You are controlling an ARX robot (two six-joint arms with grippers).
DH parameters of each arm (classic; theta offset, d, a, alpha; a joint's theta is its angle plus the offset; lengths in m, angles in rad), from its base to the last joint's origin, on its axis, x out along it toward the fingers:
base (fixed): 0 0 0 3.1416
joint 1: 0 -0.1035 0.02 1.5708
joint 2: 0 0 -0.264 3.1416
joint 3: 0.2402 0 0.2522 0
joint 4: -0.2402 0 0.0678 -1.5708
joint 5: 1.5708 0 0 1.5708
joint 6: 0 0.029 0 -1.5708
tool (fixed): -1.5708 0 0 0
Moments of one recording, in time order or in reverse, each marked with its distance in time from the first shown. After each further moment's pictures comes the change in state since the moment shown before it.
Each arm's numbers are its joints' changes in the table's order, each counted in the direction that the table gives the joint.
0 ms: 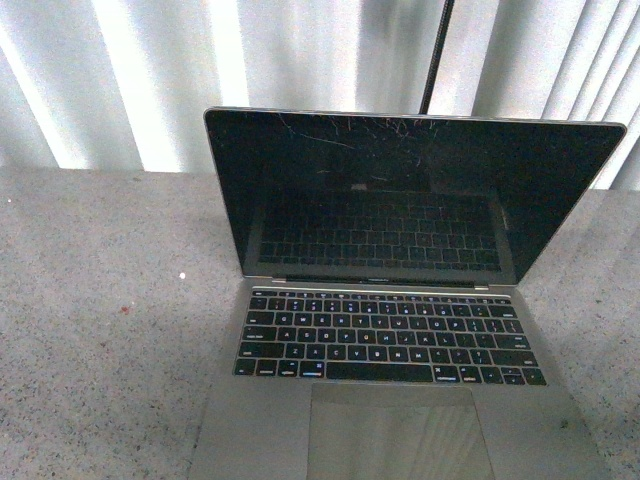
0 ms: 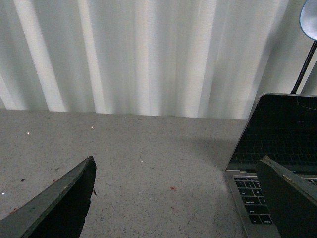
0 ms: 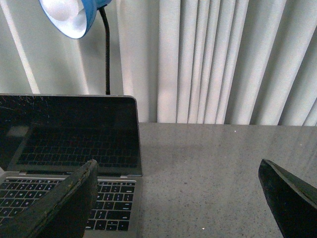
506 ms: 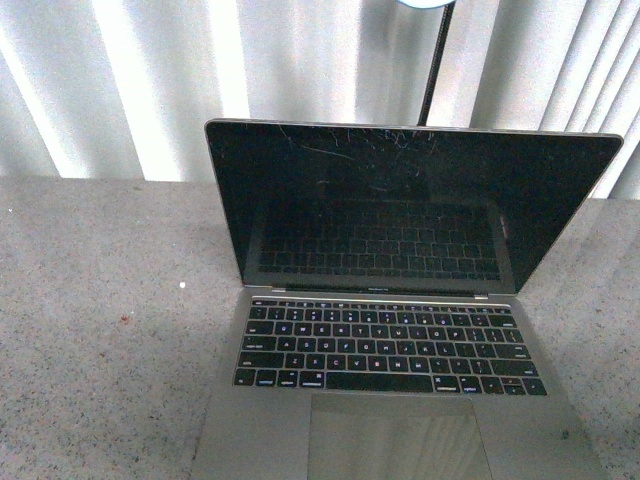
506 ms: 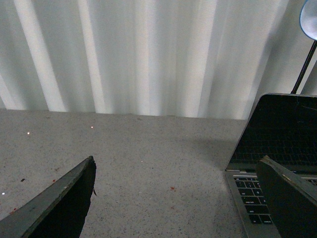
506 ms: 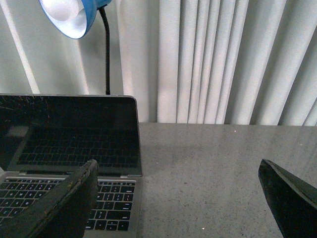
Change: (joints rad) left arm 0.000 0.000 0.000 0.000 0.000 0.000; right arm 0.000 0.000 0.000 0.000 0.000 0.000
